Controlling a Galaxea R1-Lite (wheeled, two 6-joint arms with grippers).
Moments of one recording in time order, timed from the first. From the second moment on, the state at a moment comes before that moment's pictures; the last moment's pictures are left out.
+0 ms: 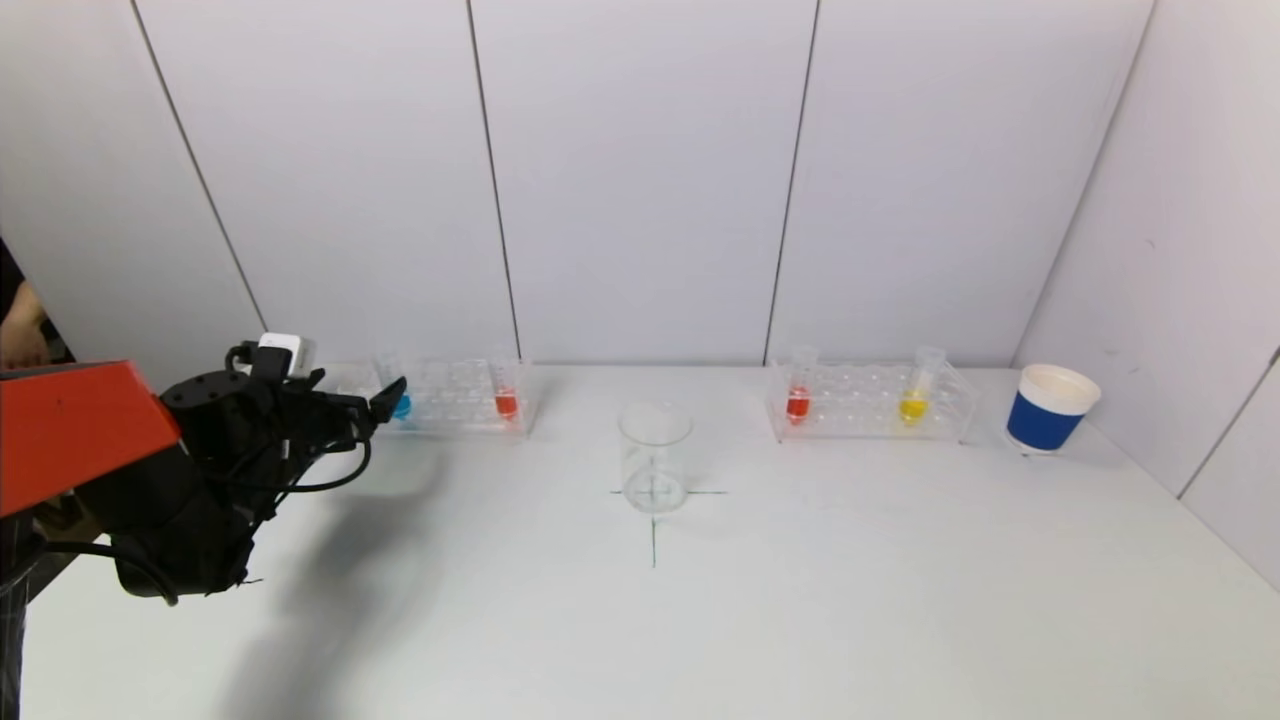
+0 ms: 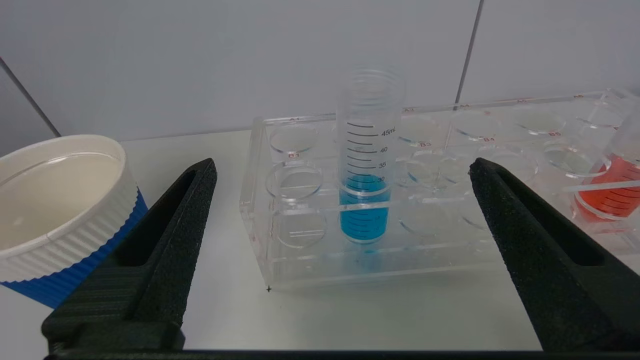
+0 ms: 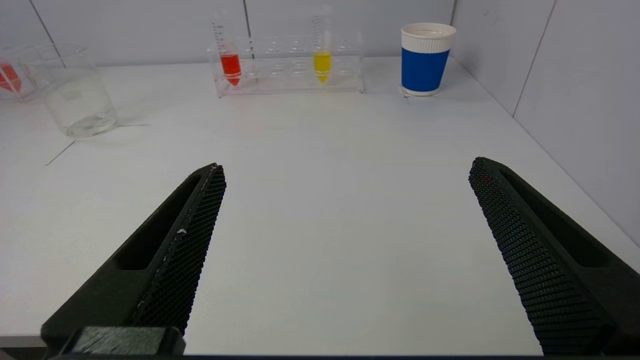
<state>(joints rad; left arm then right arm) 0.12 2.28 -0.76 -1.52 -0.22 0.05 0.00 0.00 0.00 -0.01 -0.02 0.05</state>
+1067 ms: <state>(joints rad) 0.07 2.35 -0.96 -1.42 -0.14 0.05 0.00 0.00 0.00 -0.01 -0.02 0.05</state>
